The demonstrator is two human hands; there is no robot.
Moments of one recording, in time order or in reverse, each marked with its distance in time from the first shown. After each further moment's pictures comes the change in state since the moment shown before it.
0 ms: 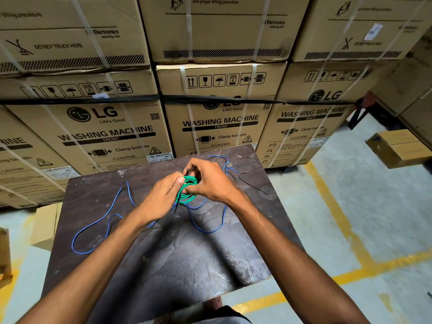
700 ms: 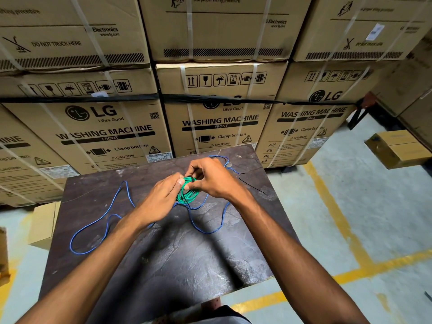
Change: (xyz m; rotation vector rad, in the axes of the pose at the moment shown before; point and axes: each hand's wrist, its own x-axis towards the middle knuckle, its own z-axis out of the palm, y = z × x) left_hand 0.001 -0.005 -0.001 0.021 -0.013 0.030; right_hand 0.013 0.009 -0.004 -0.039 -0.046 0.031
